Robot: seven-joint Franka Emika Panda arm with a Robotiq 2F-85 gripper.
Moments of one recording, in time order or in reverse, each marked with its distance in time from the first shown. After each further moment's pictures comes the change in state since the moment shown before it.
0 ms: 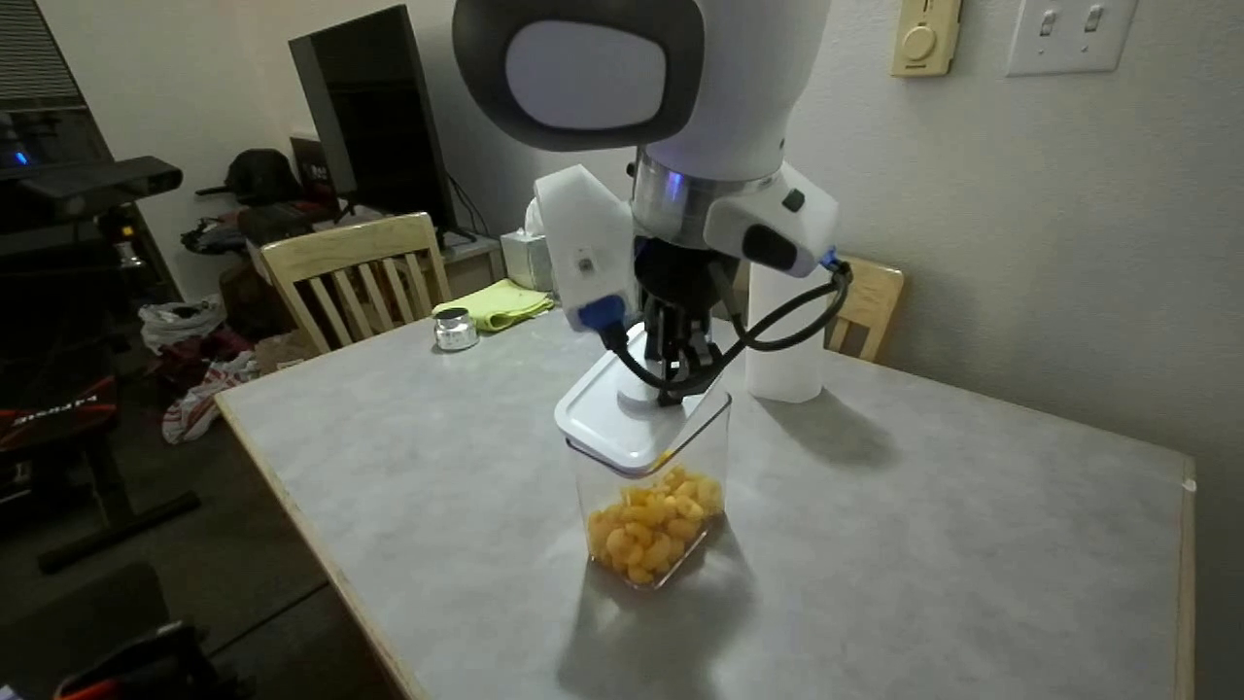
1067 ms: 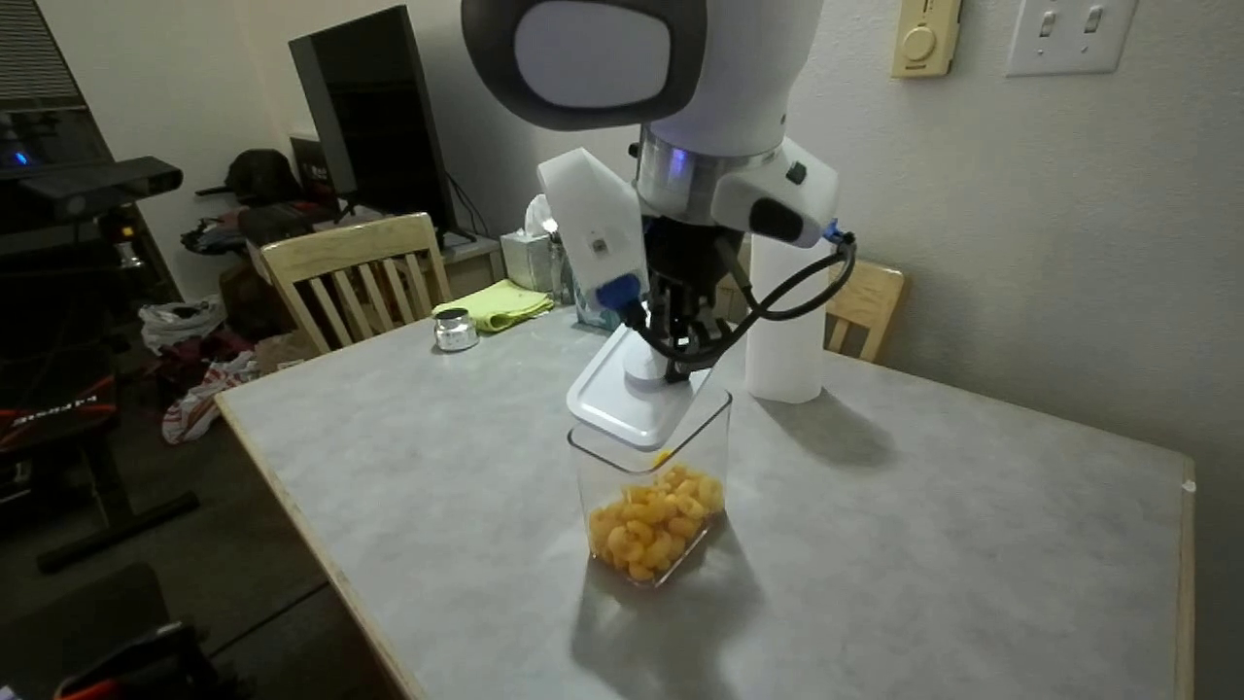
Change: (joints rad) arm 0.001 0.003 0.017 0.033 0.016 -0.001 -0.046
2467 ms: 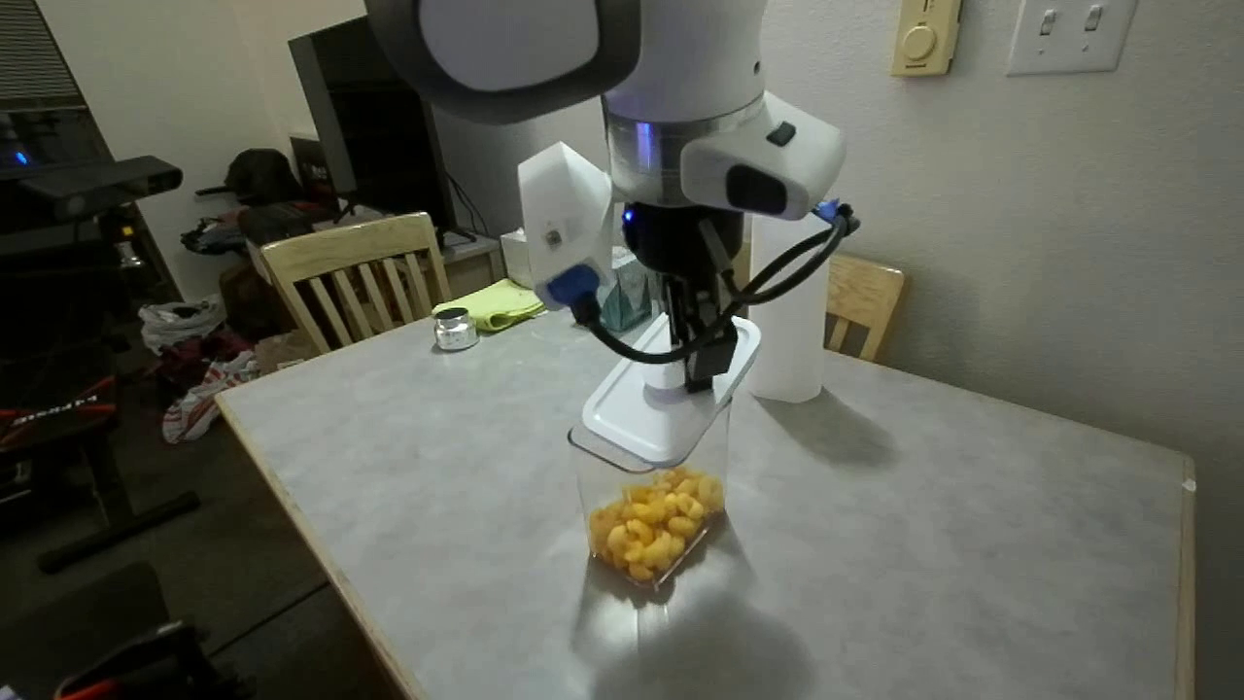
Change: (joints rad) arm 0.028 -0.110 -0.046 -0.145 -0.072 0.193 0.113
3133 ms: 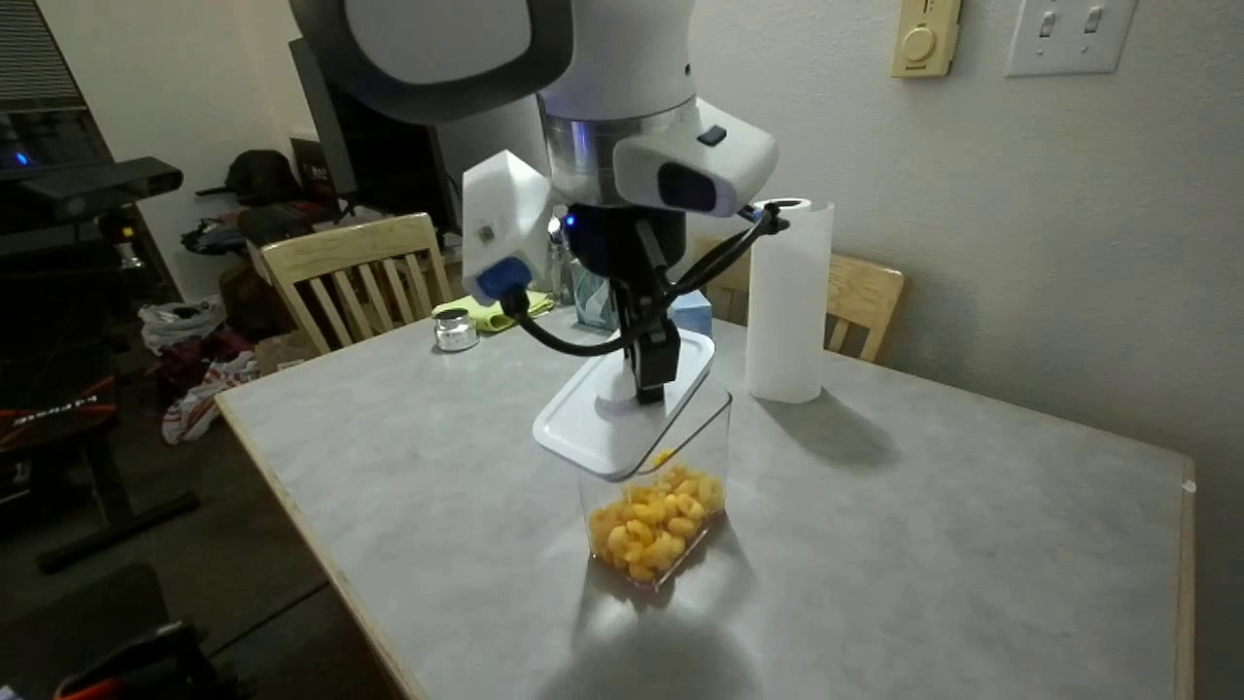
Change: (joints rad) arm 0.036 -0.084 0.000 -0.107 -0.109 0.003 0.078
